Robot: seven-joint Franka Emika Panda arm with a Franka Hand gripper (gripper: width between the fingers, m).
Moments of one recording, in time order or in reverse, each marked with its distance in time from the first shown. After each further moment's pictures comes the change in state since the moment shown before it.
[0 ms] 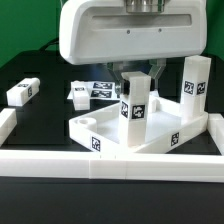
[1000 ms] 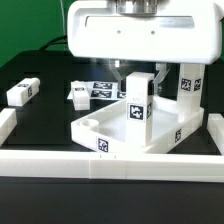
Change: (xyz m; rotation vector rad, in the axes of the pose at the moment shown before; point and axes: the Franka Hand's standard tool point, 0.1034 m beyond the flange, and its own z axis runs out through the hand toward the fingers) arm 0.001 -0.006 0.001 0.011 0.000 0.891
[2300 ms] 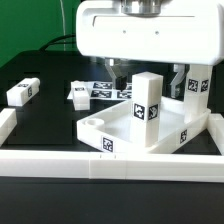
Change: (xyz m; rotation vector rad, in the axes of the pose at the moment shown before) arm -0.003 -0.005 0.000 -0.001 -0.002 -0.077
